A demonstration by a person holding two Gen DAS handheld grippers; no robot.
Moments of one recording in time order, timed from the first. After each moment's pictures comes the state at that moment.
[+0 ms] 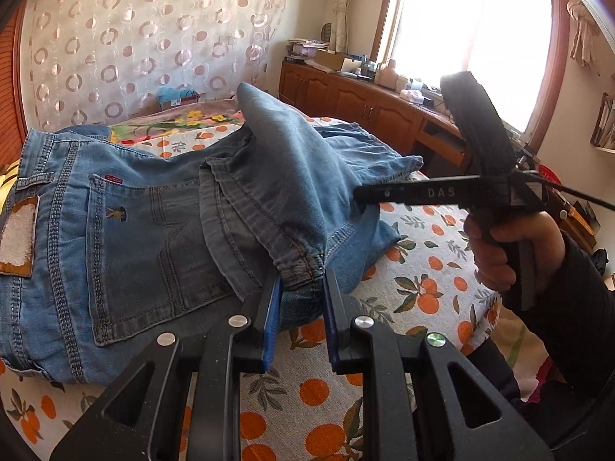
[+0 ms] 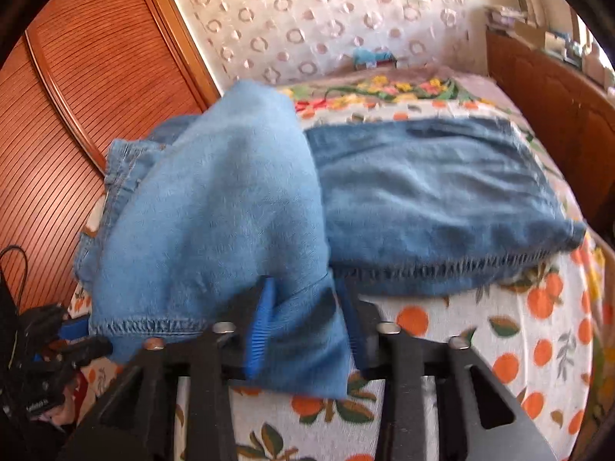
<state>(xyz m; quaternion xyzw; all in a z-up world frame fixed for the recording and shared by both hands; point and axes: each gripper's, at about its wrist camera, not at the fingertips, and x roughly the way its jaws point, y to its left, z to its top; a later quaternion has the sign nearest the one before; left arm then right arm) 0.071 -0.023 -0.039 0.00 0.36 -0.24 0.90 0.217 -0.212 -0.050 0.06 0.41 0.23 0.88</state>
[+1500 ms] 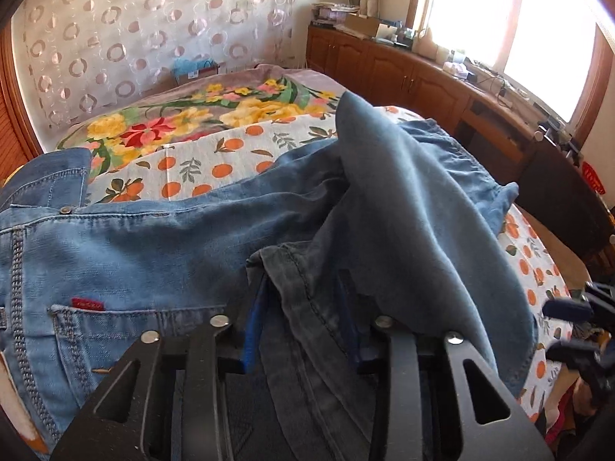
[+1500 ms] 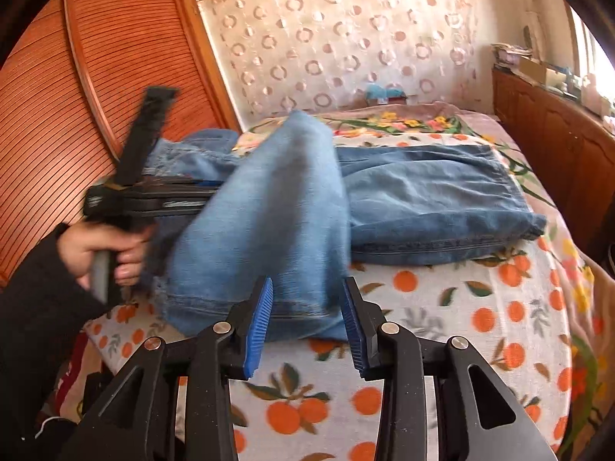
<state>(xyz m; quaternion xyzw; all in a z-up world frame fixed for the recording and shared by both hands) 0.231 -0.039 -0.056 0.04 0.43 -0.19 0.88 0.136 -0.223 -0.035 0.04 0.33 0.25 0.91</state>
